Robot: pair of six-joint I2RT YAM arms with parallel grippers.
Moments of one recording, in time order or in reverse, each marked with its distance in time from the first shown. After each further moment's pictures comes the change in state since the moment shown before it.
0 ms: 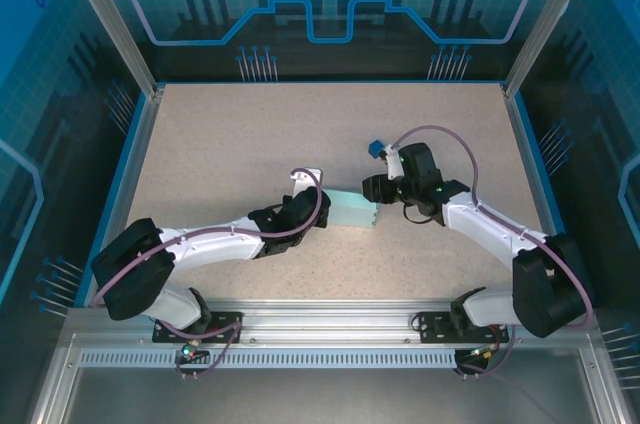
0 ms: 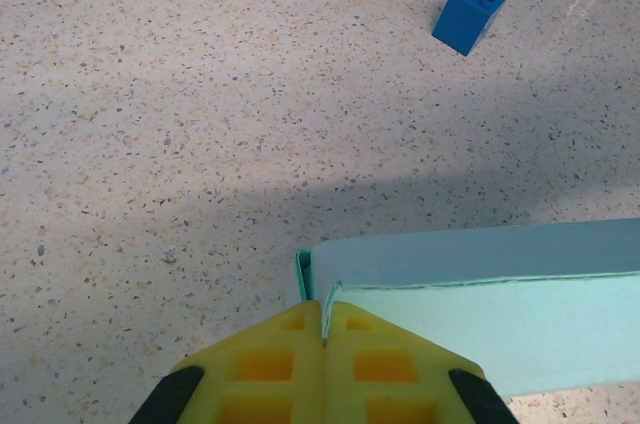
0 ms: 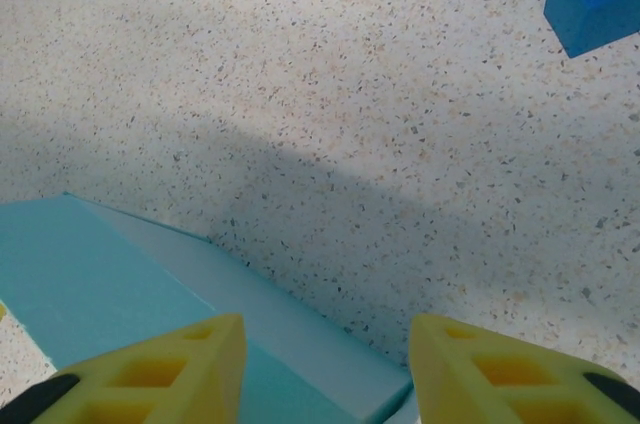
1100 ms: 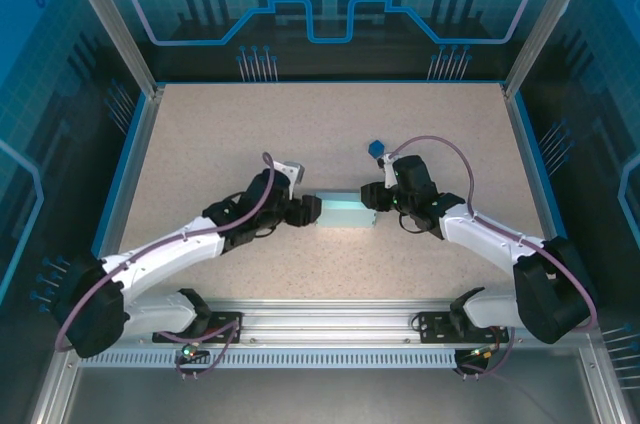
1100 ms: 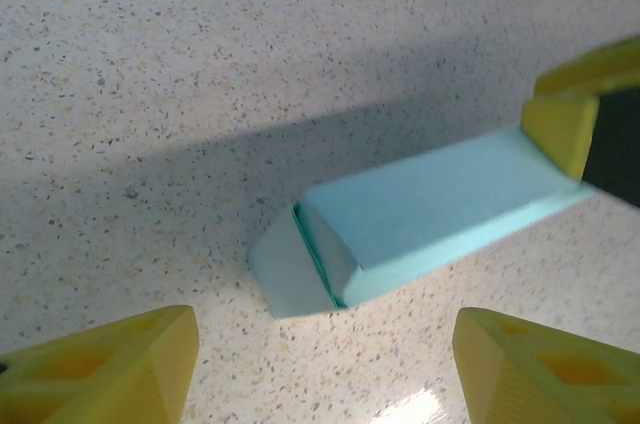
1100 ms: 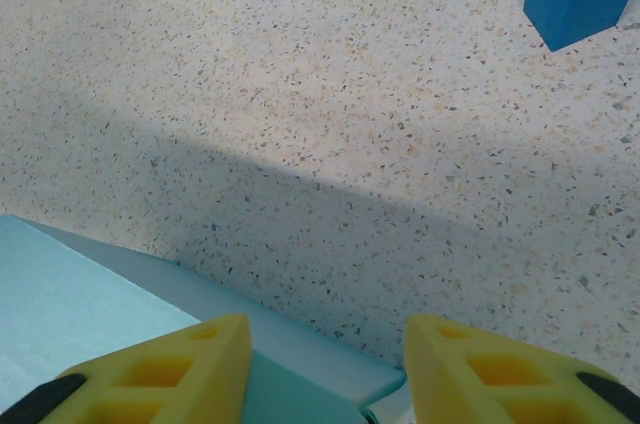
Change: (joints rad) left arm 0.226 -0.252 -0.012 -0.201 0.508 0.077; right arm 0.064 -0.024 -0.087 0.107 0.117 0.042
